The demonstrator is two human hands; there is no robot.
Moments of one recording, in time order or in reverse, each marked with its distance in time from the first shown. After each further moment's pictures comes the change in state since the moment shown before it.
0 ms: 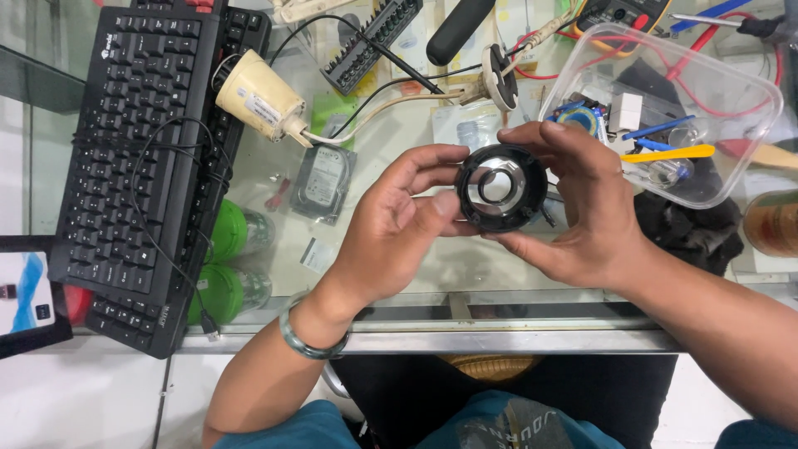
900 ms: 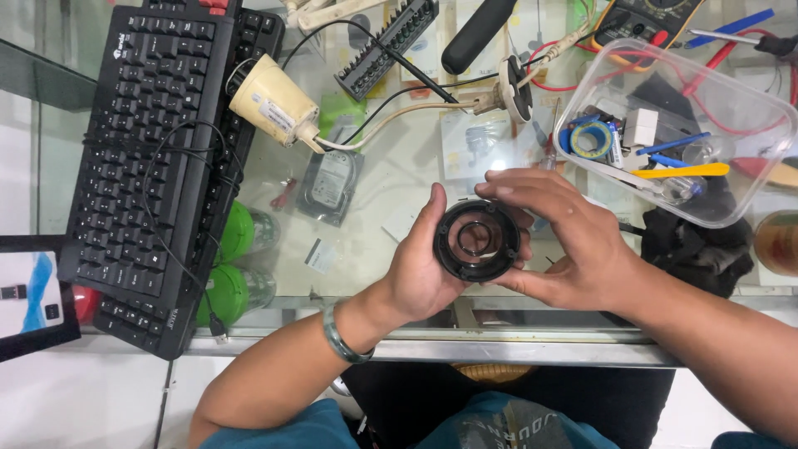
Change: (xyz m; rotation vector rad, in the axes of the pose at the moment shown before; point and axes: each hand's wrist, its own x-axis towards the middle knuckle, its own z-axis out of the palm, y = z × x) left_hand 0.001 -0.066 0.005 -0.818 -0.189 -0.278; right_hand 0.010 -0.009 0.008 -0.162 -0.159 -0.031
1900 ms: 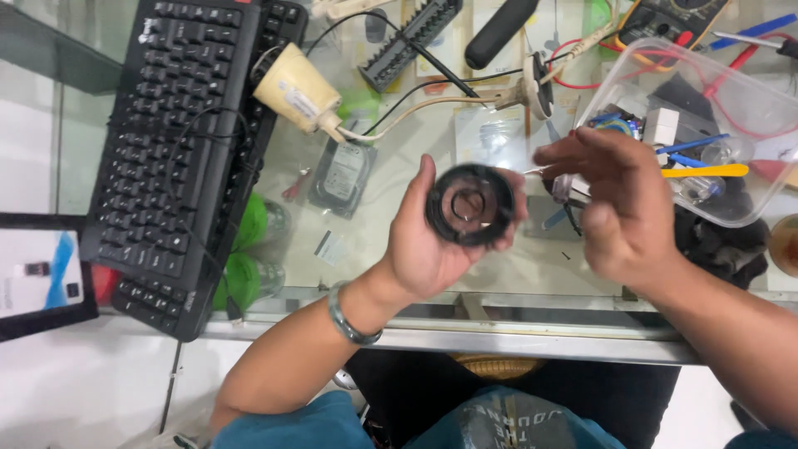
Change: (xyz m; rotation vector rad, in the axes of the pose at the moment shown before) left_hand -0.002 0.023 0.002 -0.101 0.001 0.110; right_hand -0.014 0.016 0.001 0.289 0.208 0.231
